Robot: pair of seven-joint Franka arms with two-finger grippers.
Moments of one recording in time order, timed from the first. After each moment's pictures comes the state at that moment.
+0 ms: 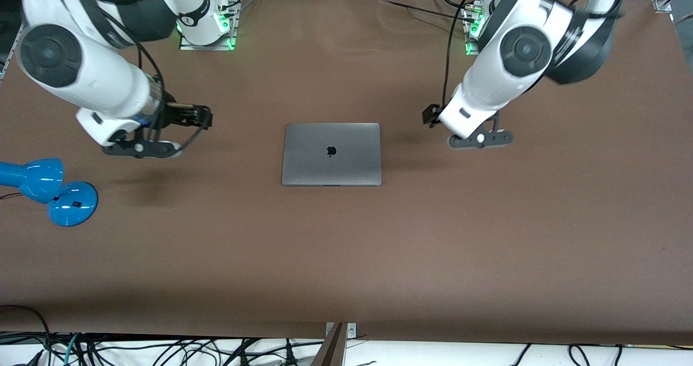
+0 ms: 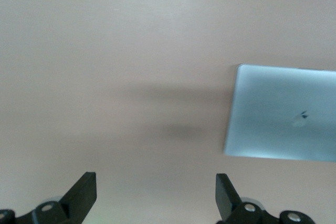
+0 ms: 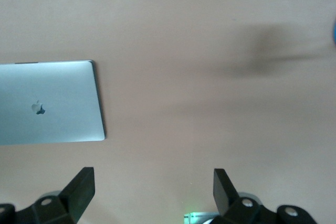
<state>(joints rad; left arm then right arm) -0.16 0.11 -0.30 -1.80 -0.05 1.76 -0.54 0.10 0.23 0.21 -1.46 -0.02 1.48 0.37</state>
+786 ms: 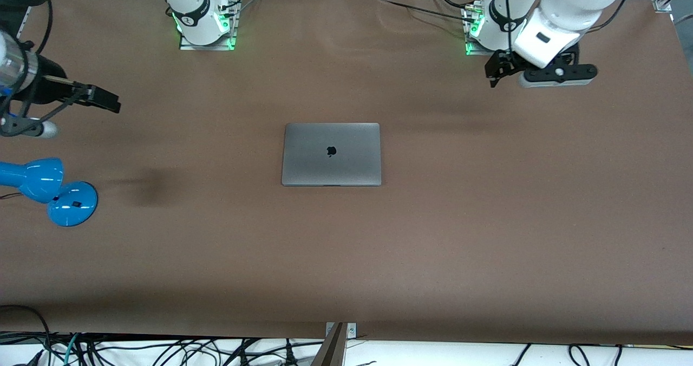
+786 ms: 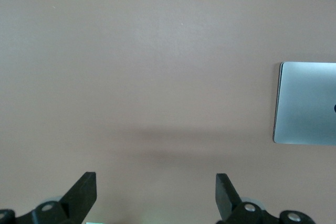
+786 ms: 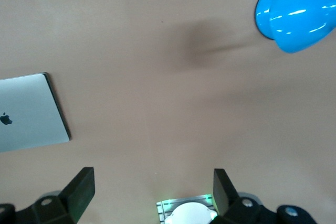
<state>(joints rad) -0.01 -0.25 -0.28 -1.99 -0.04 1.71 -0.33 -0.01 0.14 0.06 -1.42 -0.02 1.37 0.21</state>
